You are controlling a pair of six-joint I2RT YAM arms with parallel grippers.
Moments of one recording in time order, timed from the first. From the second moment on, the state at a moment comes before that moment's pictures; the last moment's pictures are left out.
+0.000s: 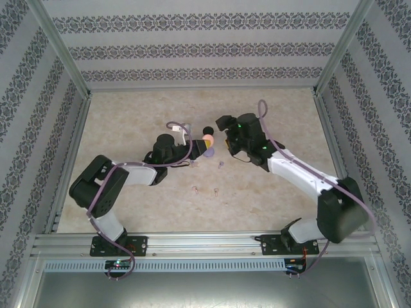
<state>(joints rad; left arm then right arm) -0.52 1.69 0.71 0.79 0.45 -0.77 0.50 1.38 0.94 -0.10 -0.07 1.40</state>
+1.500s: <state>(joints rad) -0.52 1.69 0.99 0.25 0.86 -0.53 0.42 1.17 0.61 0.04 -0.43 0.59</state>
